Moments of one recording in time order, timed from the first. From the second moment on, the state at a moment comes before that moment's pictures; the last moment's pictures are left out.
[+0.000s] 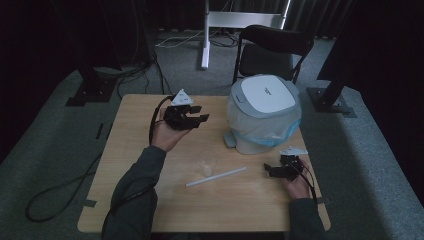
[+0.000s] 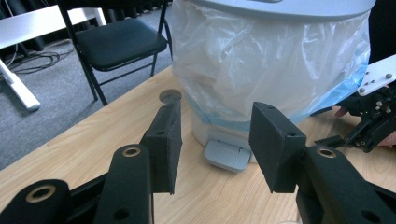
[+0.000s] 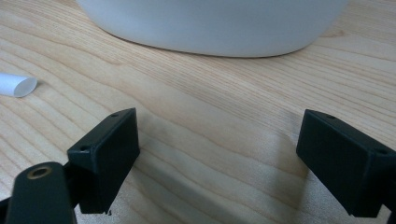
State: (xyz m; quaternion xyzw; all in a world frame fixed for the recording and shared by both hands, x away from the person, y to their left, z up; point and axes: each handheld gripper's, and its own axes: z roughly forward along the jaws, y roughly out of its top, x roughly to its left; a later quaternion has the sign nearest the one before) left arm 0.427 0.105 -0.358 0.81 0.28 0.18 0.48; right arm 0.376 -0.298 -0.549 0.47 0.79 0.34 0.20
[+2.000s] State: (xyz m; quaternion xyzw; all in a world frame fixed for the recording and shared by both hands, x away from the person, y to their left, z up) left arm 0.451 0.037 -0.322 0.83 0.22 0.17 0.48; right arm 0.376 -0.298 -0.549 0.47 0.79 0.34 0.20
